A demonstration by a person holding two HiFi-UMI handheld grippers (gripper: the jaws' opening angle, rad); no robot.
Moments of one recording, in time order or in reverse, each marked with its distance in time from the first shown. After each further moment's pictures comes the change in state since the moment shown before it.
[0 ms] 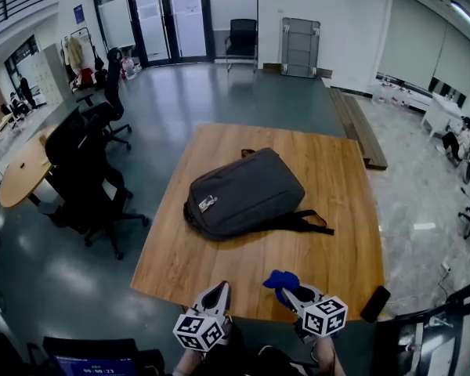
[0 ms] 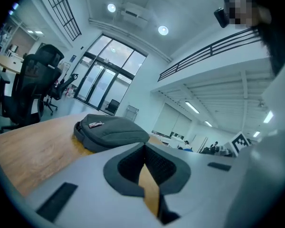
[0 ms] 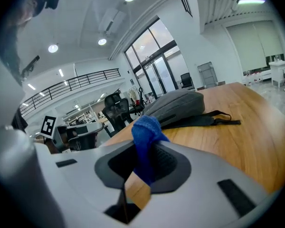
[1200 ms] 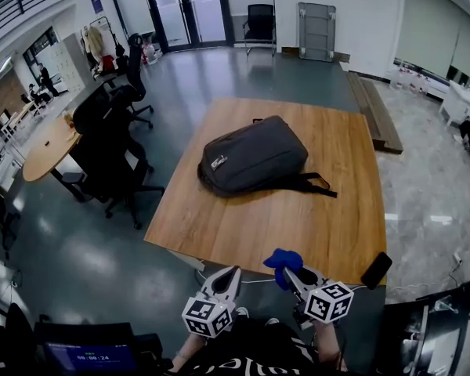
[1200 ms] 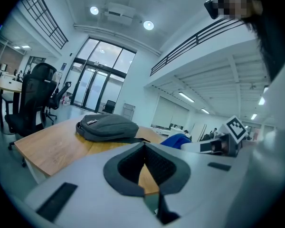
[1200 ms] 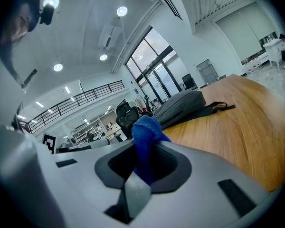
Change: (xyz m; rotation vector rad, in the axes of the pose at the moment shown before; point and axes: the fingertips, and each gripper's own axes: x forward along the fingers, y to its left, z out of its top) left arm -0.090 -0.077 -0.038 0.134 0.055 0.002; right arm -0.074 0.069 -0.029 0.112 -0.103 0.109
